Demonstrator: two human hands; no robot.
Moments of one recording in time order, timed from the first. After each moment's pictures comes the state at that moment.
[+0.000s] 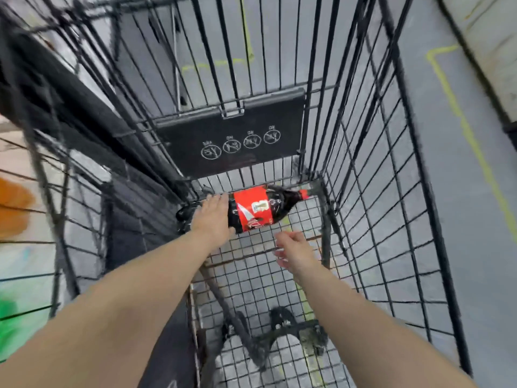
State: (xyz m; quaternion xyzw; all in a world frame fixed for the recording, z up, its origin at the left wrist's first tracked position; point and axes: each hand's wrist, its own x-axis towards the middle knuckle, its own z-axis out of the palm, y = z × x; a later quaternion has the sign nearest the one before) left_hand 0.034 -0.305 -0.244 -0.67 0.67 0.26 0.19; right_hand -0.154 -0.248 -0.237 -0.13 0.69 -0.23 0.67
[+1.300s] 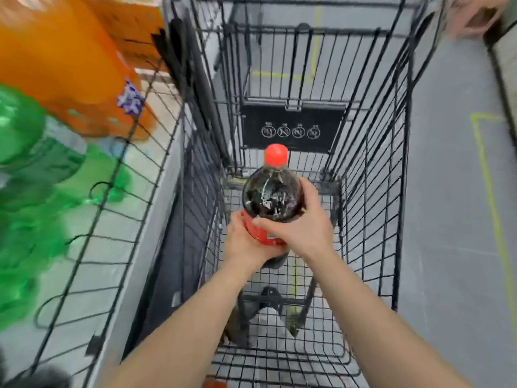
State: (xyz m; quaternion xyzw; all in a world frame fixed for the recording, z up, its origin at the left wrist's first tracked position) left_hand -0.041 -0.107 -0.088 -0.81 0.32 0.40 -0.28; right_hand -0.152 -0.164 -0.025 -0.62 0.60 -0.20 0.46
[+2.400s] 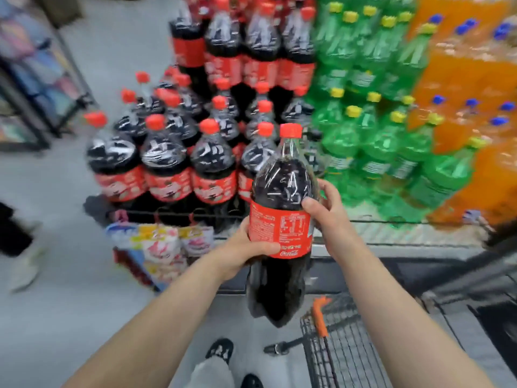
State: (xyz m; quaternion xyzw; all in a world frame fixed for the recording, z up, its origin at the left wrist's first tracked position) left_hand -0.064 0.332 0.075 -0.59 -0.04 0.20 -0.78; right_hand -0.020 0.158 0.127 -0.70 -0.07 0.08 0.71
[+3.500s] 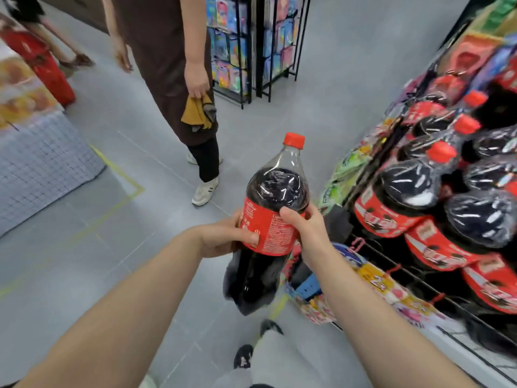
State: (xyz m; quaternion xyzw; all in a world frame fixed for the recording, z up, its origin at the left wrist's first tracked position) left_hand -0.200 0.787 0.044 -0.59 -0.20 0.14 -0.77; right_hand -0.075 0.643 0.061 -0.62 -0.15 0.38 0.67
